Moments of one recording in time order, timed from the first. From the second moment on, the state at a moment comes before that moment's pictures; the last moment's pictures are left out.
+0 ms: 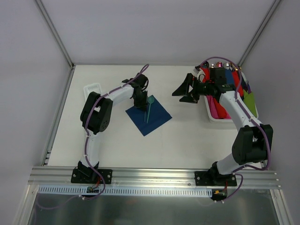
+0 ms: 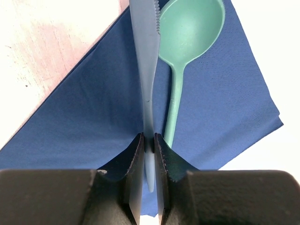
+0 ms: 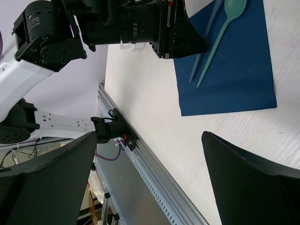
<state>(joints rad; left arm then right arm) -0.50 2.14 1.62 -0.67 0.18 -0.49 0.16 1.54 1.27 -0.51 -0.90 0.49</state>
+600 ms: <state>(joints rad) -0.50 2.14 1.62 -0.67 0.18 -0.49 0.16 1.54 1.27 -0.51 -0.90 0.48</state>
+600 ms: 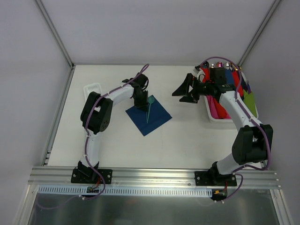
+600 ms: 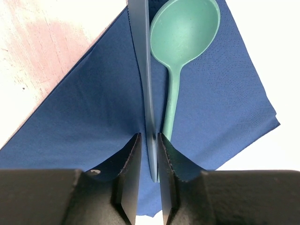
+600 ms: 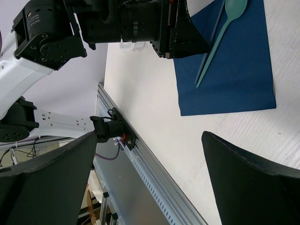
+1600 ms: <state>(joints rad) -0.40 1.56 1.04 -0.48 0.23 -0.54 0.46 1.94 1.45 -0.75 -0.55 0.09</state>
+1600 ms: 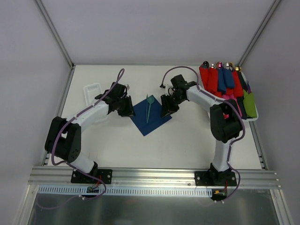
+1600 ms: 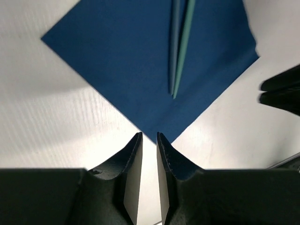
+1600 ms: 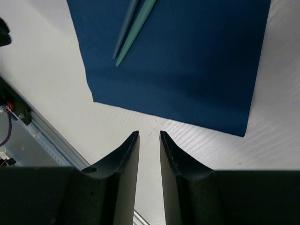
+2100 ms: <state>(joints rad) -0.40 1.80 1.22 -0.41 0.17 -0.58 0.51 2.04 1.51 -0.72 -0.45 0.13</state>
